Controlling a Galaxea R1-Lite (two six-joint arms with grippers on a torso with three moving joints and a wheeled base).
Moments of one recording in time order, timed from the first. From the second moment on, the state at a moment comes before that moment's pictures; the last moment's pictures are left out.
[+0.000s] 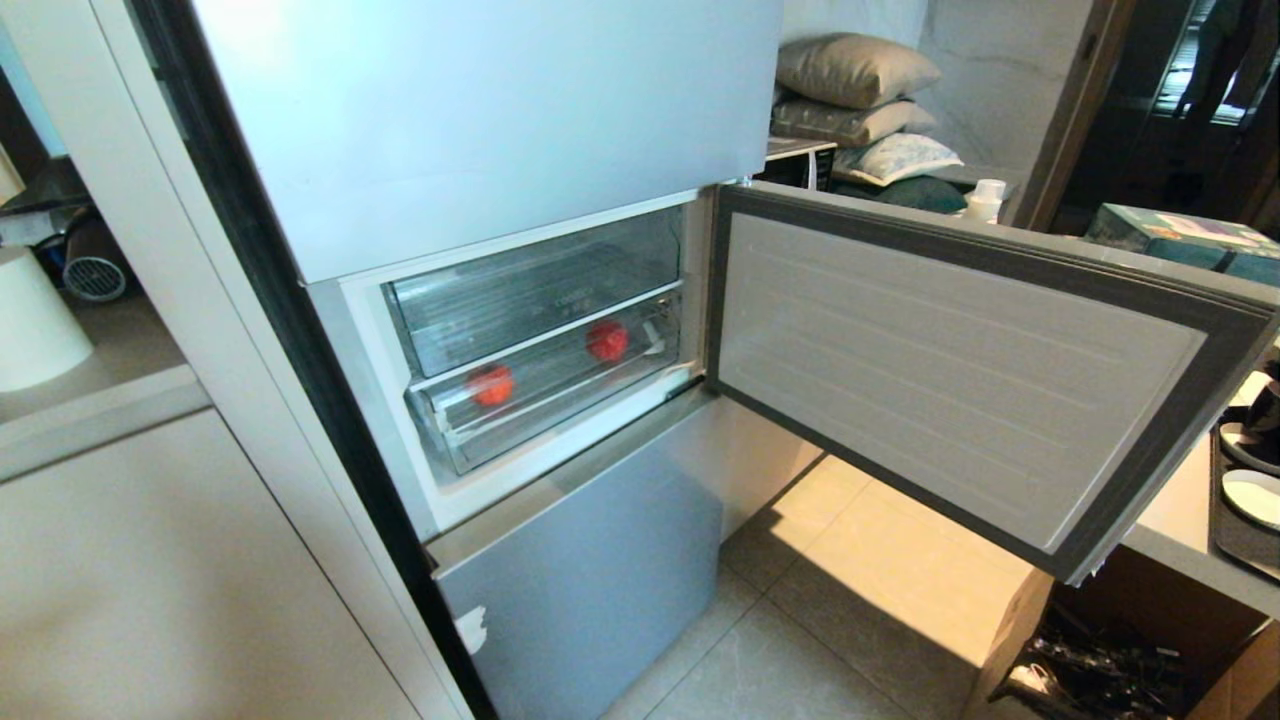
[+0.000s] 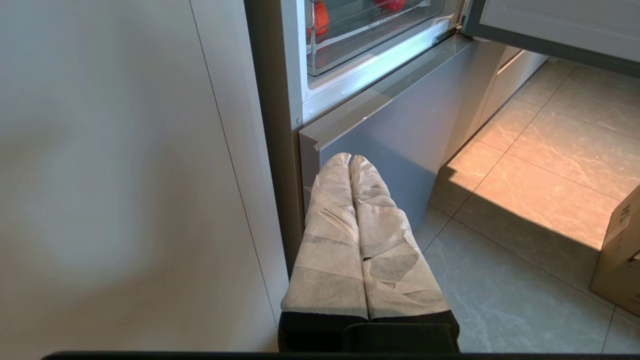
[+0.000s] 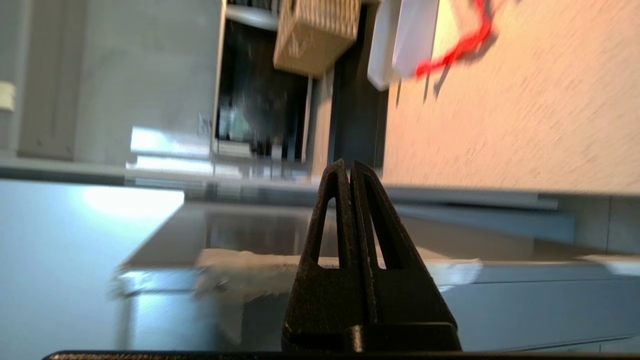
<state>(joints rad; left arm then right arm) 0.00 0.00 0.00 0.00 0.00 0.01 -0.71 1.88 -1.05 -0.68 0.73 1.15</state>
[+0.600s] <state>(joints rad) 0.00 0.00 0.00 0.00 0.00 0.01 -0.68 1.69 -0.83 -0.63 0.92 1.14</state>
